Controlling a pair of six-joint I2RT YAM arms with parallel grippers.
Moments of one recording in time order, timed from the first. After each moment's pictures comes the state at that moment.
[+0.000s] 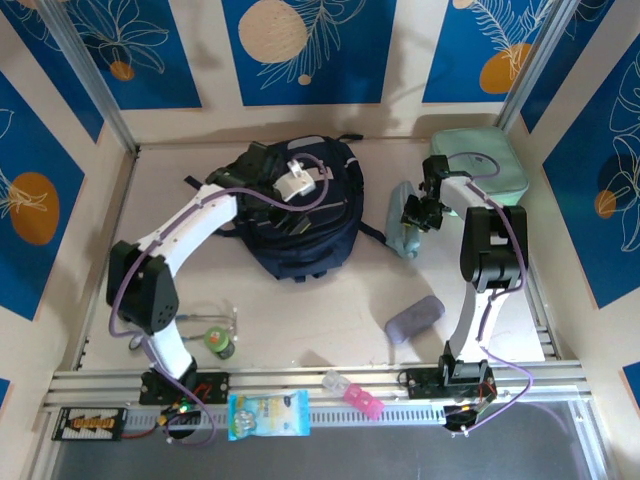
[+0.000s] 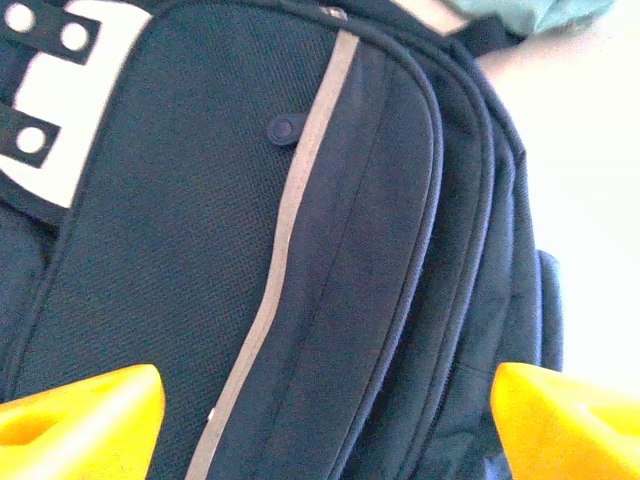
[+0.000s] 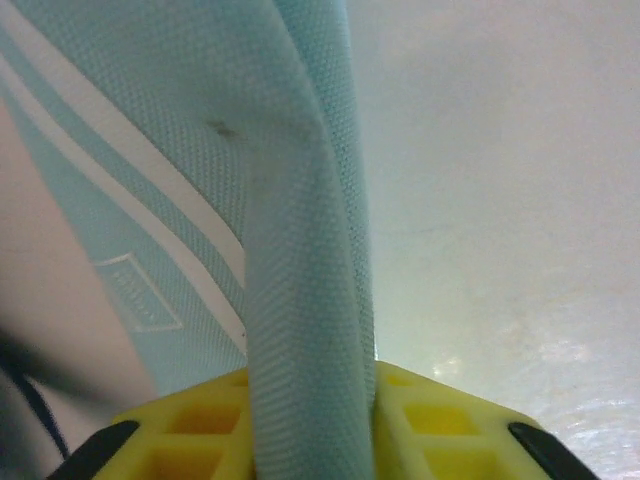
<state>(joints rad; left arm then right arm) -0.51 1.78 1.57 -0.79 0.23 0.49 0.03 1.97 1.41 -0.77 -0.18 0.40</state>
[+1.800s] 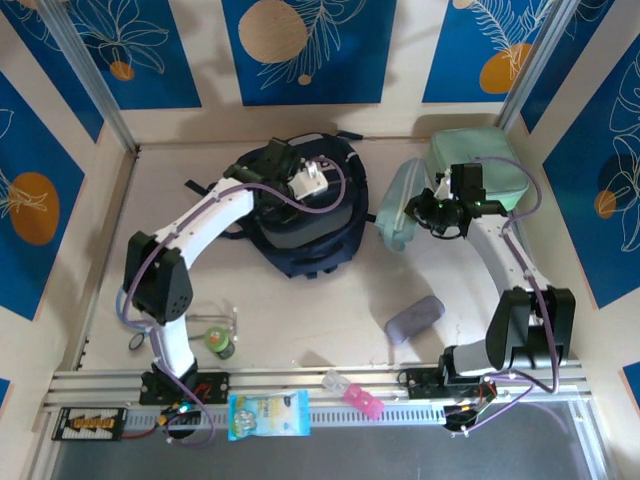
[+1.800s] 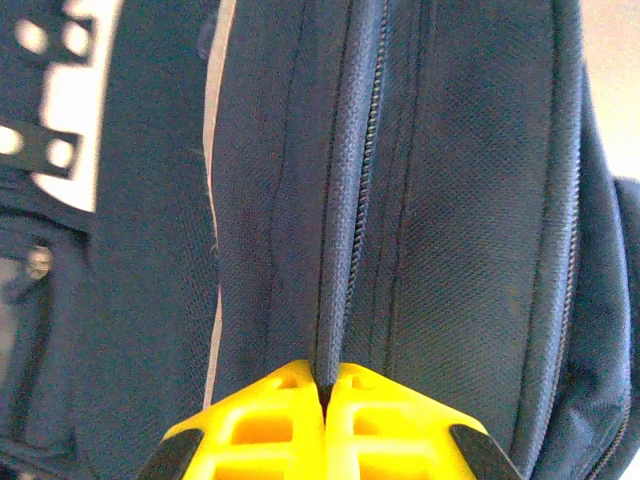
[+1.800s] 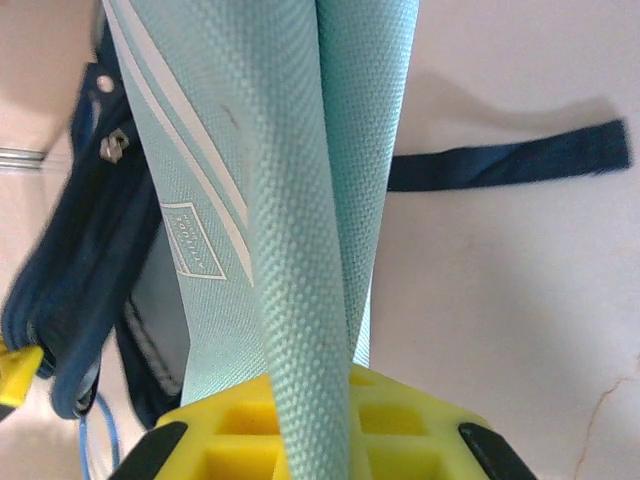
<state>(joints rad) -0.57 1.83 1.68 -0.79 0.08 0.51 0.01 1.37 1.07 -0.57 -0.48 0.61</state>
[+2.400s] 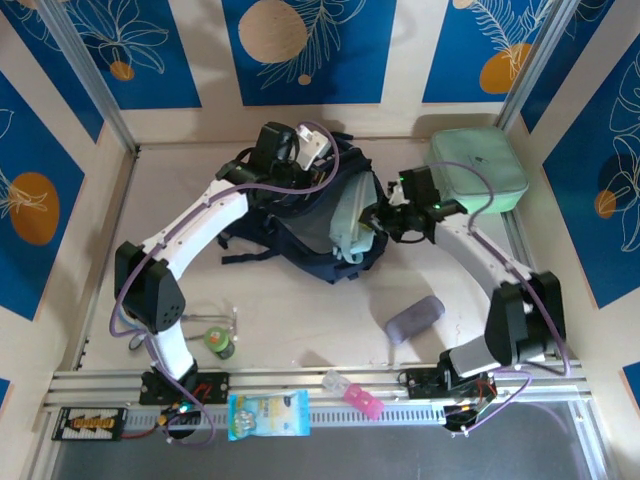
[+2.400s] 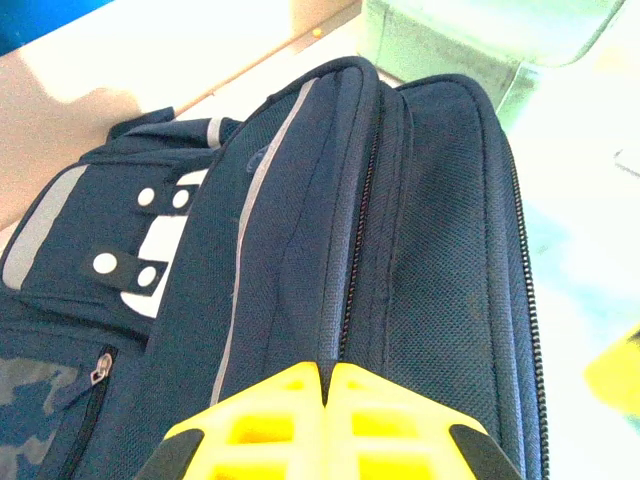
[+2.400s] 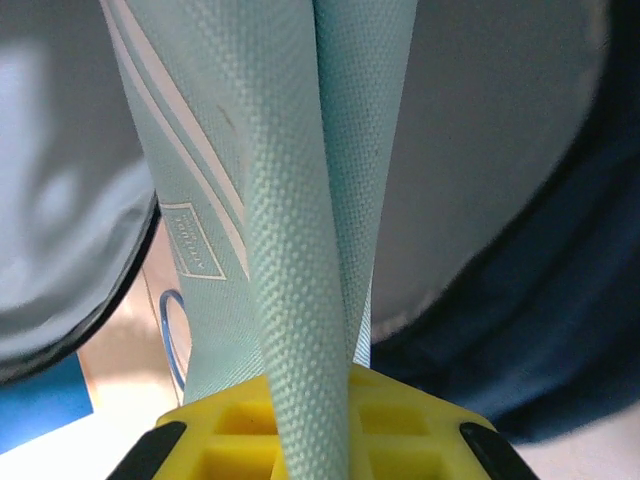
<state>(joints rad) -0.60 1.78 1.70 -0.53 0.14 0.08 0.31 1.49 1.10 -0.49 -0.51 0.90</state>
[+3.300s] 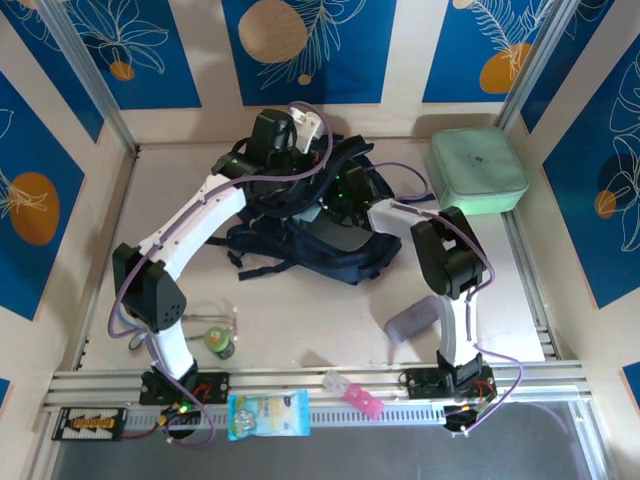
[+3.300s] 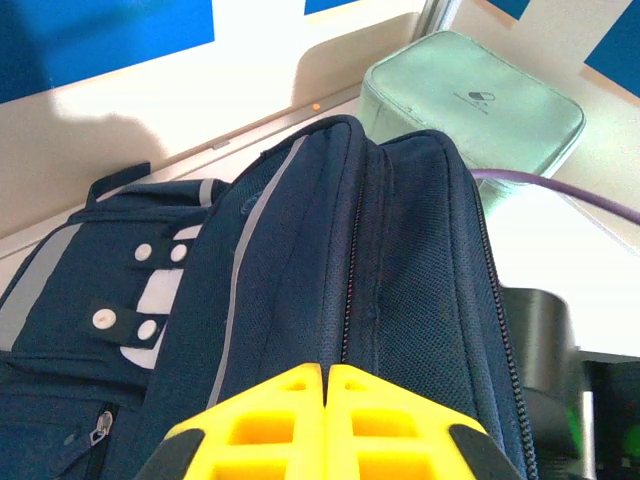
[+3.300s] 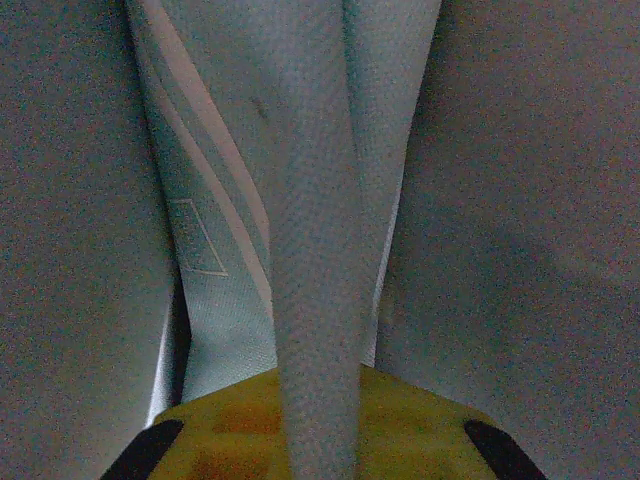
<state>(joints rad) -0.59 1.78 1.80 -0.51 0.16 -0.09 0.50 2.05 1.36 0.07 -0.20 1.28</state>
